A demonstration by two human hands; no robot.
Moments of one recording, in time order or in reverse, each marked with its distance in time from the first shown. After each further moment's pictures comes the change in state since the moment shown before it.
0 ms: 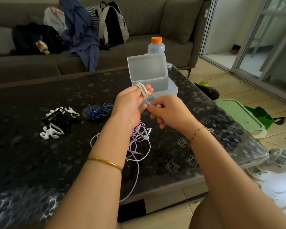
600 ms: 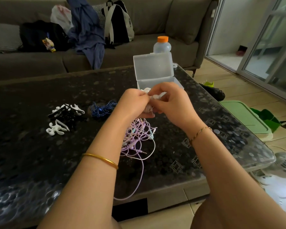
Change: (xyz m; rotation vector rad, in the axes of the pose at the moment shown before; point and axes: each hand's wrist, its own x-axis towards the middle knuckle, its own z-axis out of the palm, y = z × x) left_hand -0.004 0.009 -0.016 0.528 -0.072 0.057; right_hand 0.006 -0.005 0.006 0.091 0.202 -0.290
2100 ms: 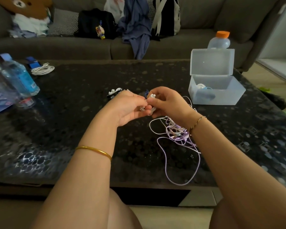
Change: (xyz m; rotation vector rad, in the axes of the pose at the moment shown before) left_hand -0.051 -0.052 -0.141 -0.313 0.136 -0.257; right_hand 0.012 -0.057 0.134 0.393 -0.469 0.157
